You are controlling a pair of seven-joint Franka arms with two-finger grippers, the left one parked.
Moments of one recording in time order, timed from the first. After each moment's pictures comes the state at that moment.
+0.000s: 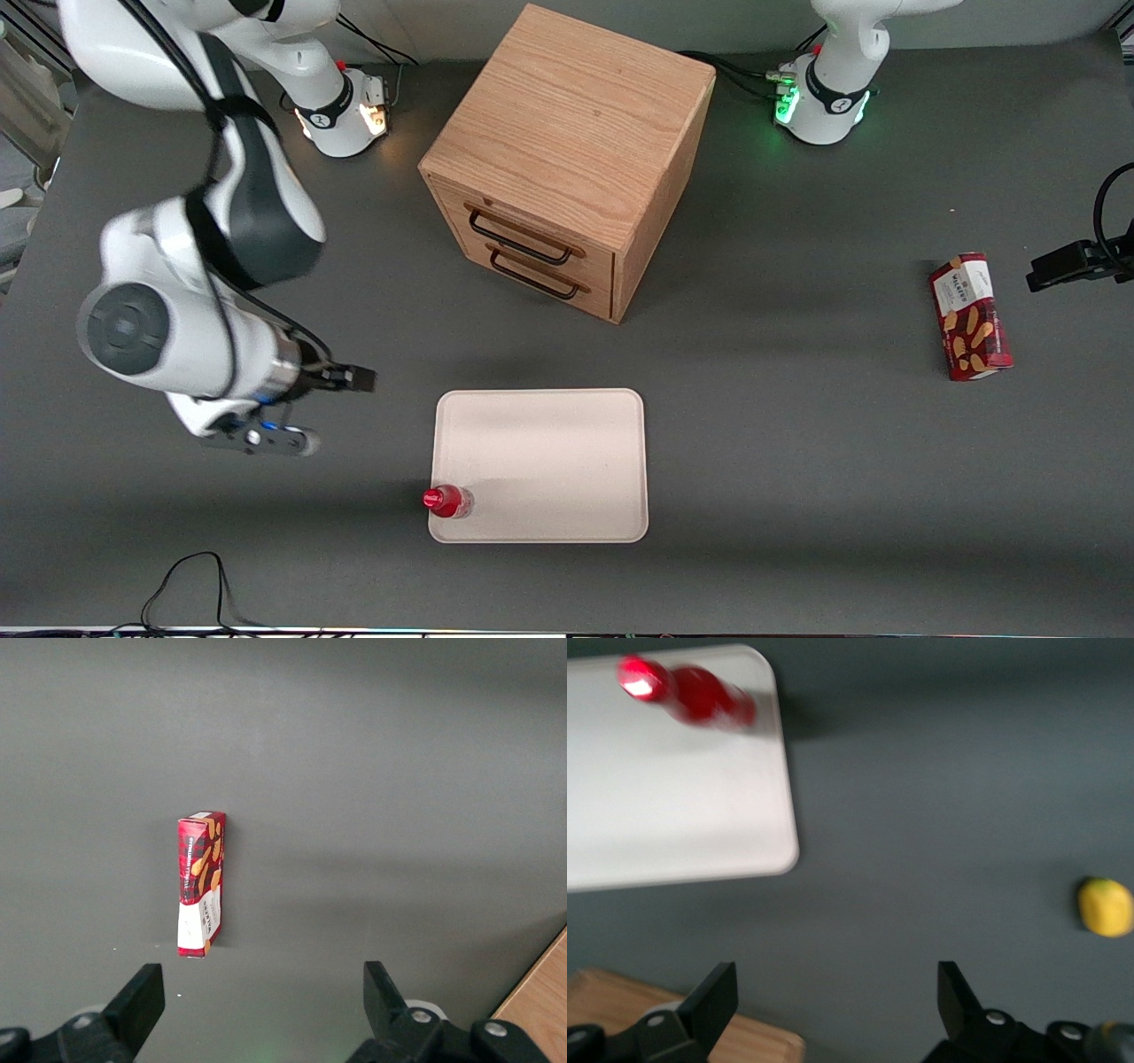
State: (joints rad) arm 0.20 0.46 0.04 -1.28 0.01 1.60 0.32
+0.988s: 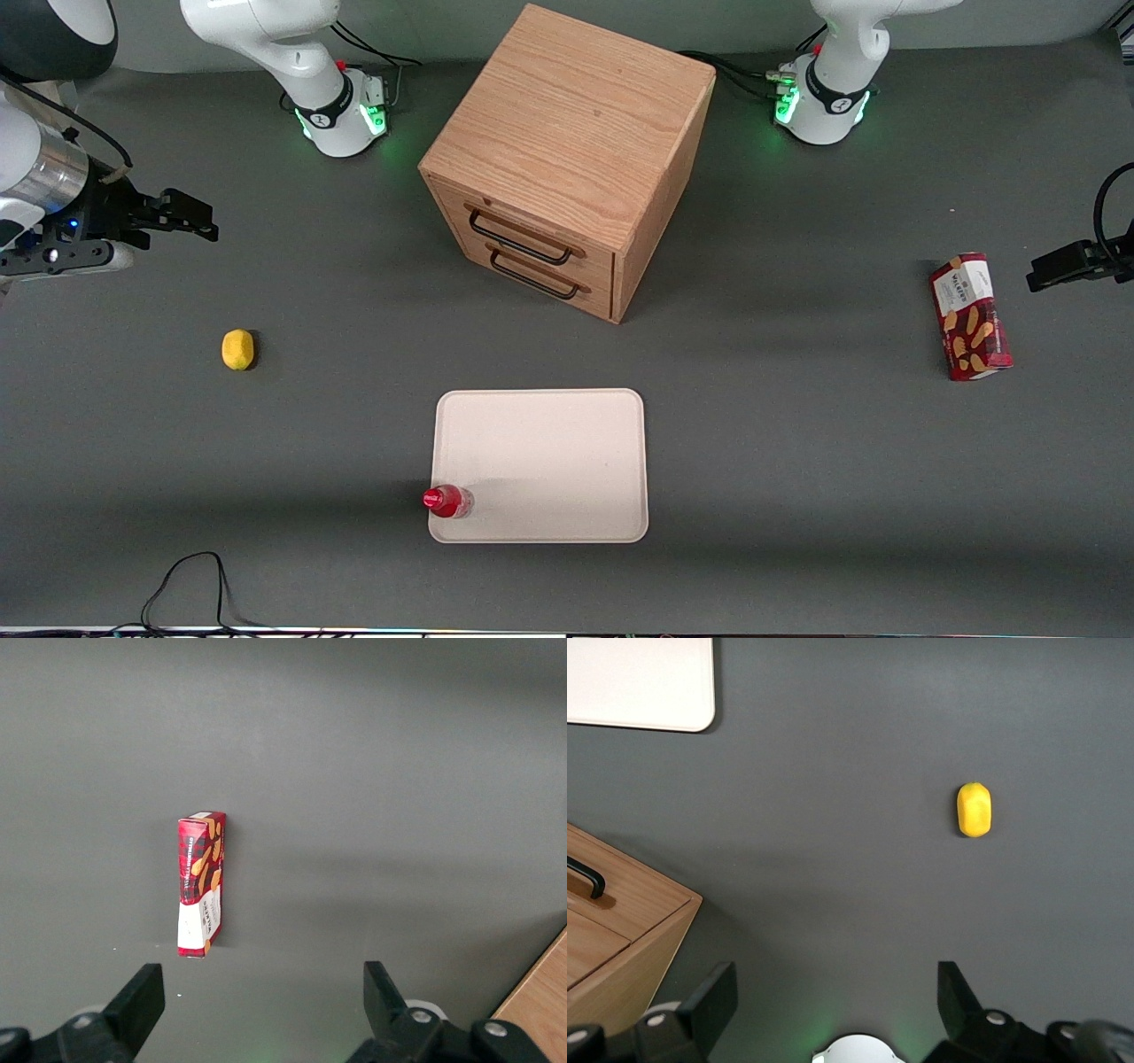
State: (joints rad) arm 0.13 -0.09 -0.09 -1.77 0.01 1.55 -0.02
